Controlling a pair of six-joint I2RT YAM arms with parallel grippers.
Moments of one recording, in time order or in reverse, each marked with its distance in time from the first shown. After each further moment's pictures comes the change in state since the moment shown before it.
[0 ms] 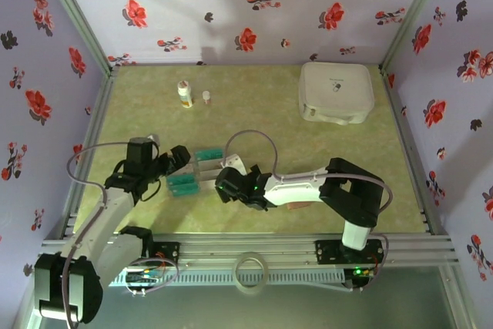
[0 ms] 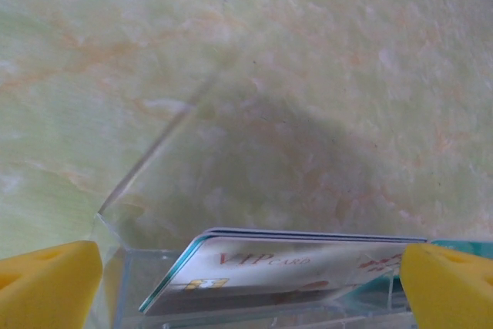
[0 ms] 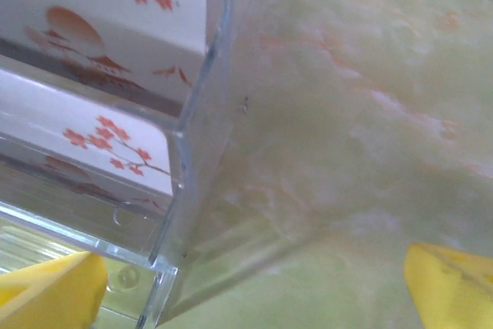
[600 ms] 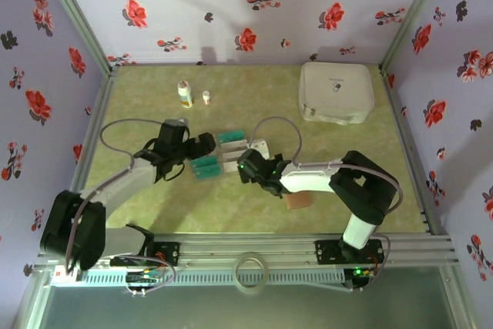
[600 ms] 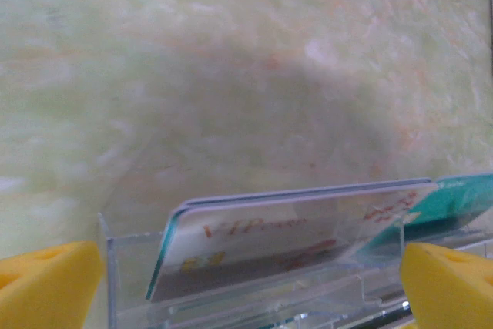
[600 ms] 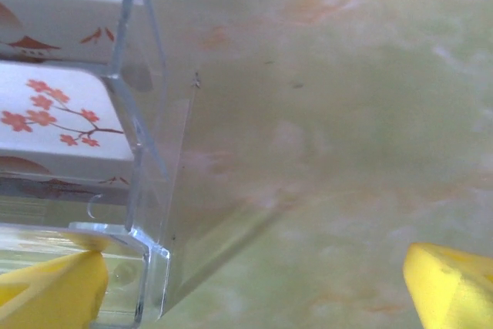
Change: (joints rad) left arm -0.236 0.386 0.197 0.204 -0.106 -0.018; right arm -0.223 -0.068 -0.101 0.042 0.021 0.008
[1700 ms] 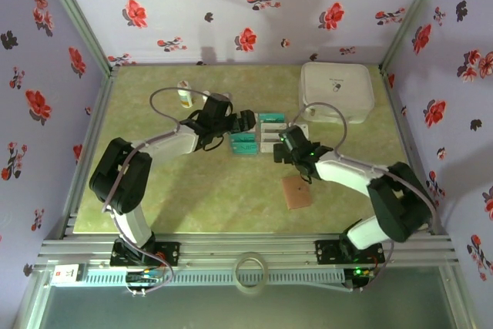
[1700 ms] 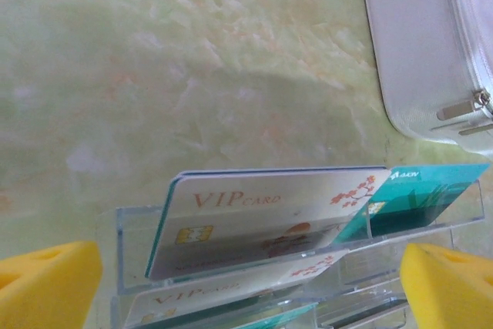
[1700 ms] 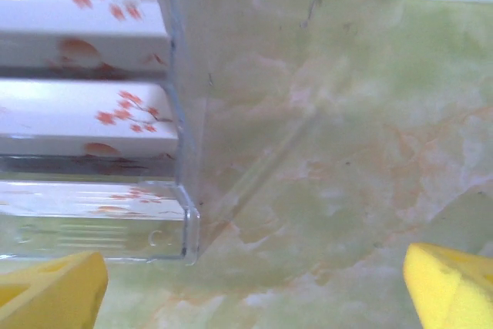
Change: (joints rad) left arm -0.160 0.459 0.444 0.109 -0.021 0.009; right arm -0.337 -0.270 -0.092 -0.116 -0.107 -0.072
